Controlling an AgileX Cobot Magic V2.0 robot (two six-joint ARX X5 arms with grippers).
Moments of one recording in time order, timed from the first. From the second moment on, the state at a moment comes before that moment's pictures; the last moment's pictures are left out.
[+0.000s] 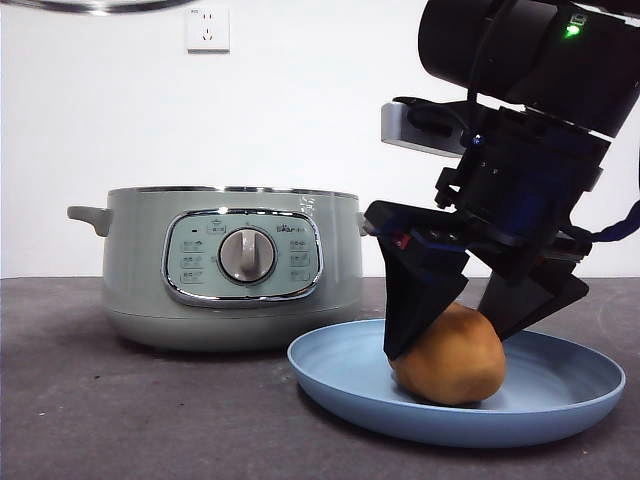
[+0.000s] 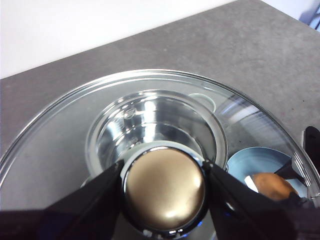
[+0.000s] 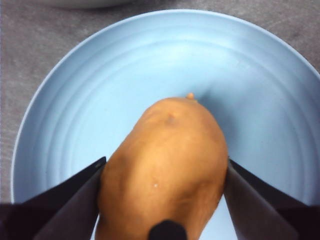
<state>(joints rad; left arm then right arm) -0.26 1.10 1.43 -0.86 0.29 0.14 0.73 1.47 0.74 -0.29 0.03 0.18</state>
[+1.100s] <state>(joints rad) -0.35 1.61 1.43 -0.47 0.28 0.20 0.73 0.73 0.74 -0.58 0.09 0.24</state>
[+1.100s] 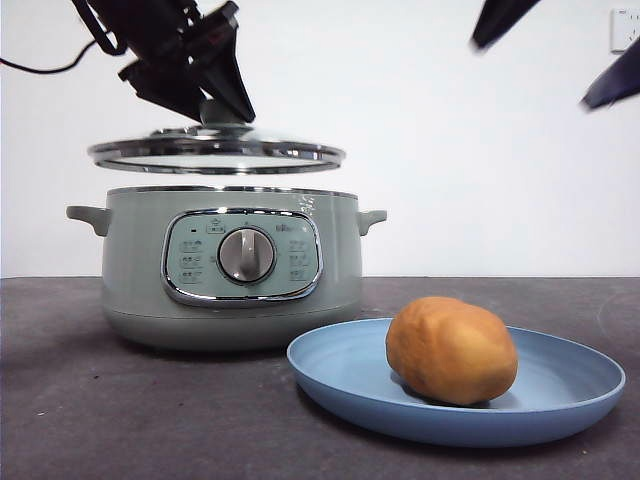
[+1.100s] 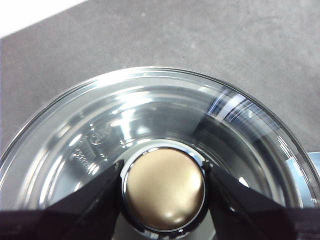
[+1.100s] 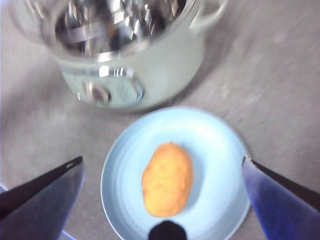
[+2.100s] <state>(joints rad) -0.37 1.70 1.44 -0.42 0.28 0.20 0.73 0.62 0.74 -0.64 0.13 0.25</state>
